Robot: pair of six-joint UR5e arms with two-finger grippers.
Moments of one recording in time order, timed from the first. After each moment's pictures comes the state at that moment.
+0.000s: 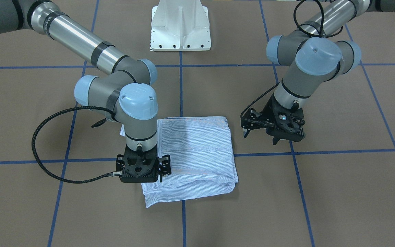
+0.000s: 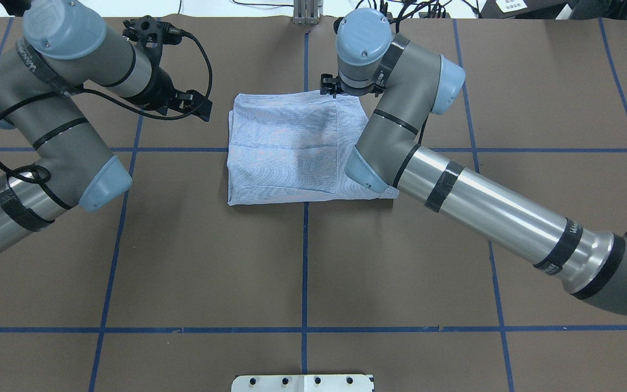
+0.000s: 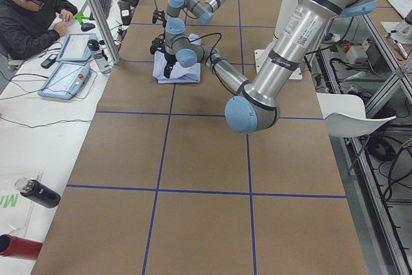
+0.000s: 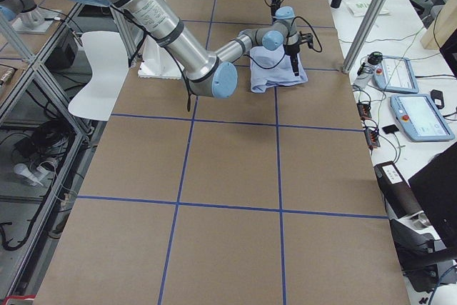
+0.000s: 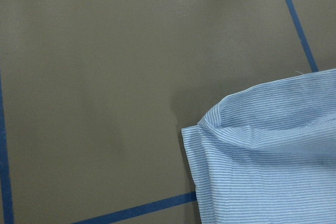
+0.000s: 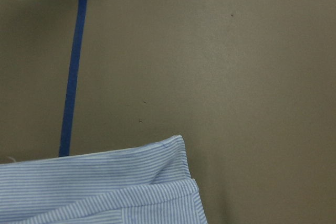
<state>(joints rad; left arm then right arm) -0.85 -2.13 -1.61 -1.90 -2.04 -0.84 0.75 -0.65 1.16 -1.32 1.75 1.05</state>
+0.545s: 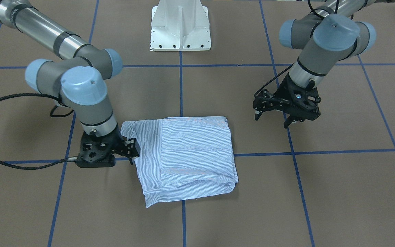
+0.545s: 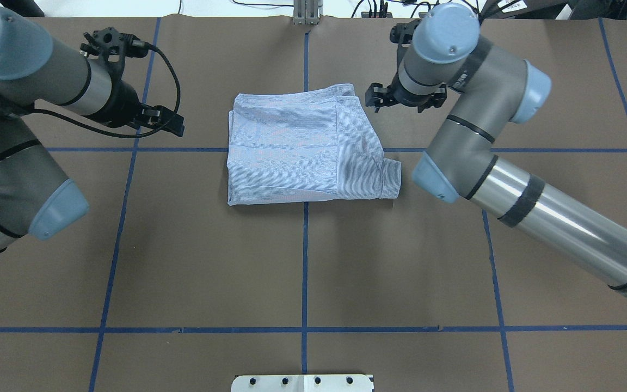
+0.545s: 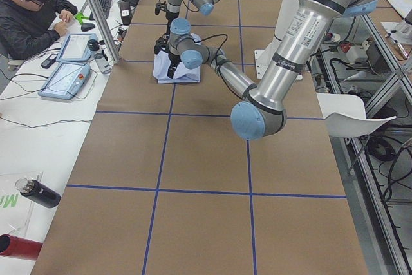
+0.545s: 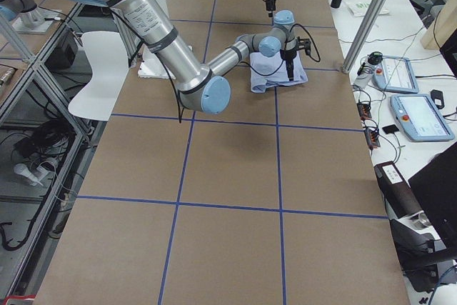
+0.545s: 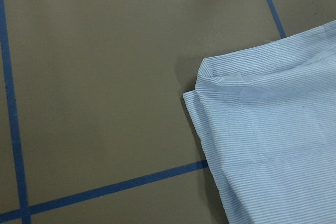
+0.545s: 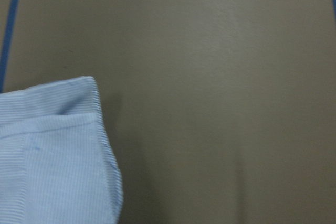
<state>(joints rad) -0.87 -1.95 -1.84 -1.85 -2.06 -0.81 0.82 -0.94 1.51 -1.41 1.90 0.98</state>
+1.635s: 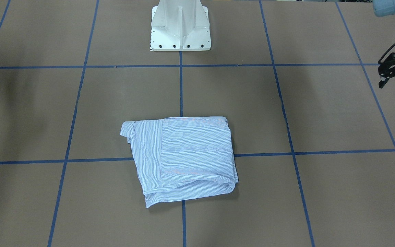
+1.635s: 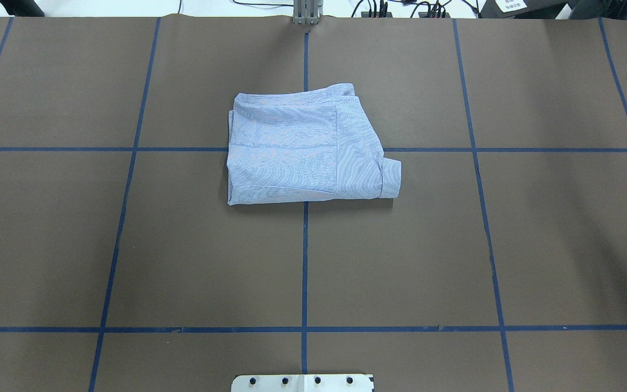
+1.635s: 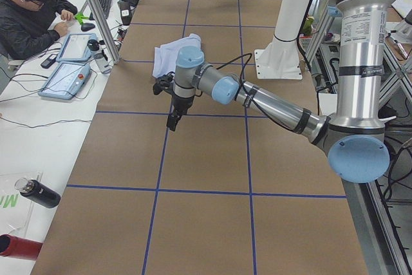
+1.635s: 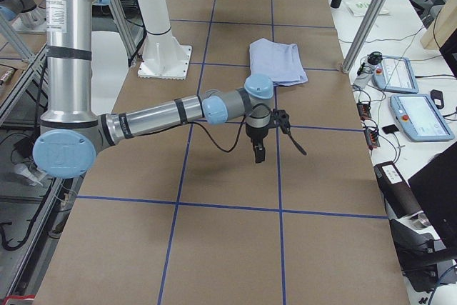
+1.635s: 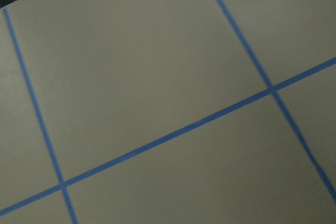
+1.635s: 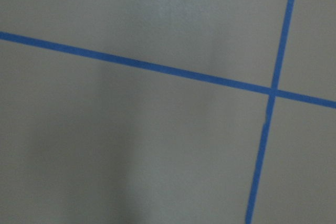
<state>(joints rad) -1.30 -1.51 -2.00 -1.67 -2.17 -0.15 1.29 -1.70 1.88 -1.47 2.20 0.21</state>
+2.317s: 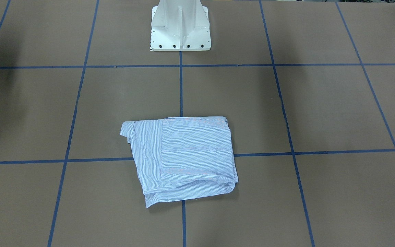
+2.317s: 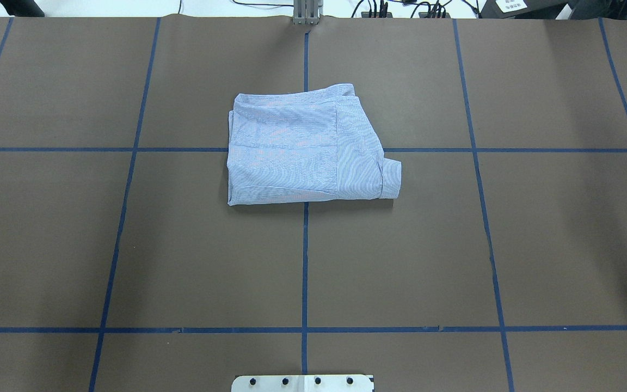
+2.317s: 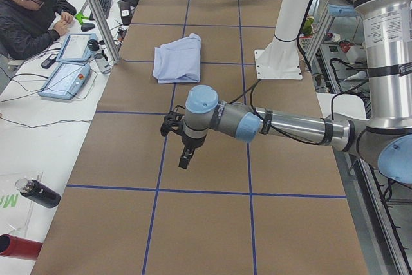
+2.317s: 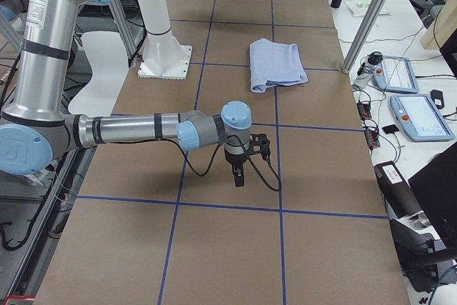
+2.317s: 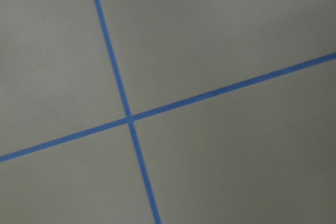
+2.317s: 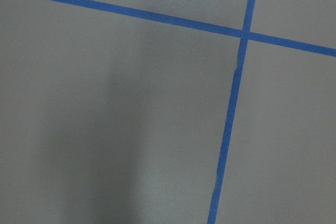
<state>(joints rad) -1.52 -1.31 -1.90 -1.79 -2.34 0.00 1.34 -1.80 1.87 -1.39 2.25 0.17</state>
